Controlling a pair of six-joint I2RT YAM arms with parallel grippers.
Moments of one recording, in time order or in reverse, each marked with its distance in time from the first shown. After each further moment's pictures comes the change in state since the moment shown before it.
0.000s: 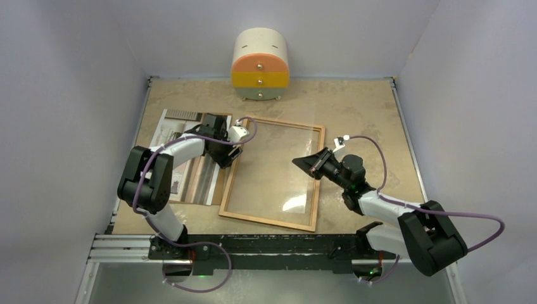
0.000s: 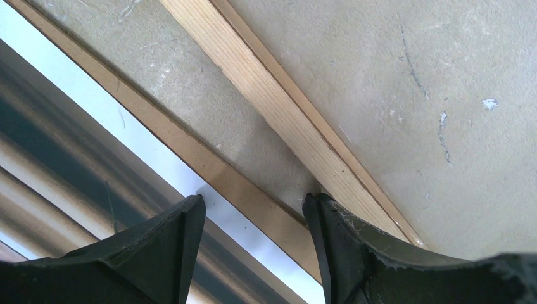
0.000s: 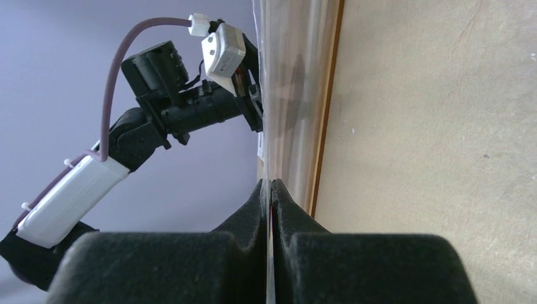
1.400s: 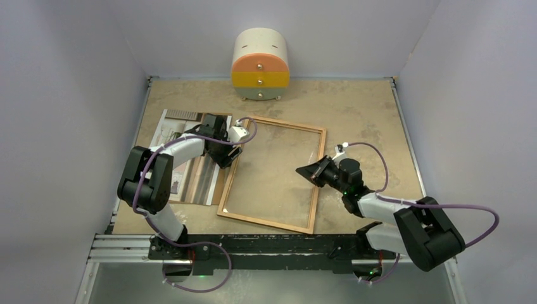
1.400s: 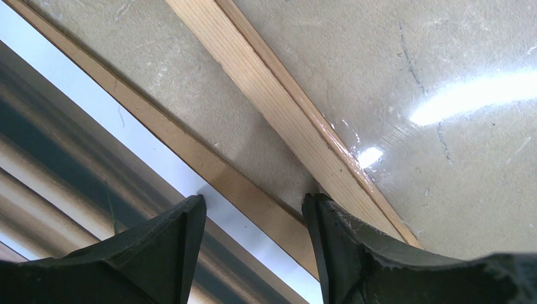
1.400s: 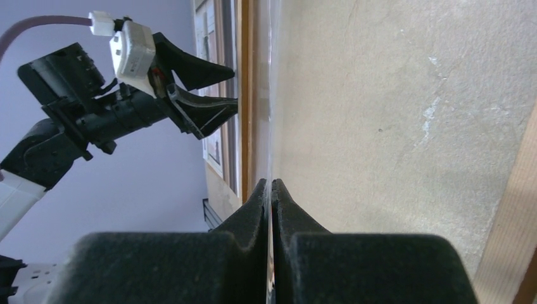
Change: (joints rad) left arm 0.000 0.000 0.000 -0.006 0.006 -0.002; right arm -0.002 0.027 -0.053 -0.087 0.063 -0.095
